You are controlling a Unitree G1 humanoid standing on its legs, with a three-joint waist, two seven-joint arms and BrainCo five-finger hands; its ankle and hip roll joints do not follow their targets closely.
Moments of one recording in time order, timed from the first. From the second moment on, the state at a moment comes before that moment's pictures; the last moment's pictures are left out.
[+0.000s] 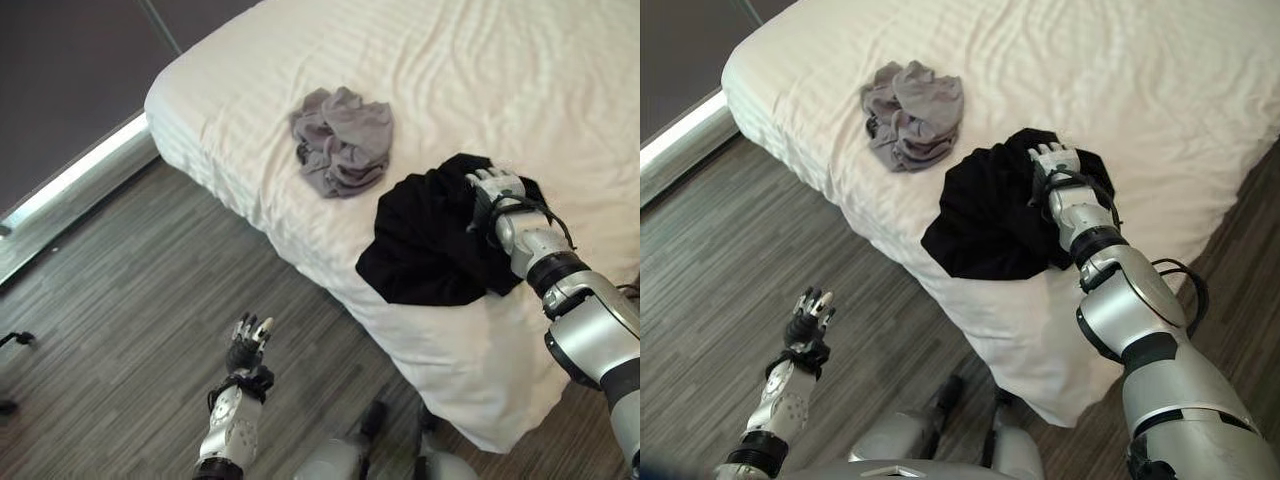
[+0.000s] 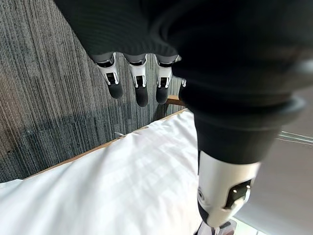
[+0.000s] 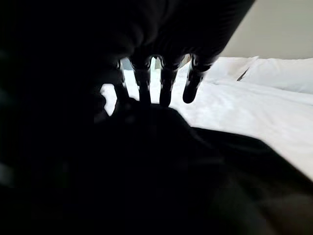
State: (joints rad) left arm -0.05 0.24 -0.07 0.53 -0.84 -0.22 0.08; right arm -1.15 -0.49 0.76 1.21 -0.79 0.08 -0.14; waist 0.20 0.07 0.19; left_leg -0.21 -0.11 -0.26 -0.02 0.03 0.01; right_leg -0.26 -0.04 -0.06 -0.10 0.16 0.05
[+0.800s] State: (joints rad) left arm -0.09 0.17 -0.18 0.52 -0.85 -0.24 0.07; right arm -1.23 -0.48 0.82 1.19 -1.03 0.09 -0.17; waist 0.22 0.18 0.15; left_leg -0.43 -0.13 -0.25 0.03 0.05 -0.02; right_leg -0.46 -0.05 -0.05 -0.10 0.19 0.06
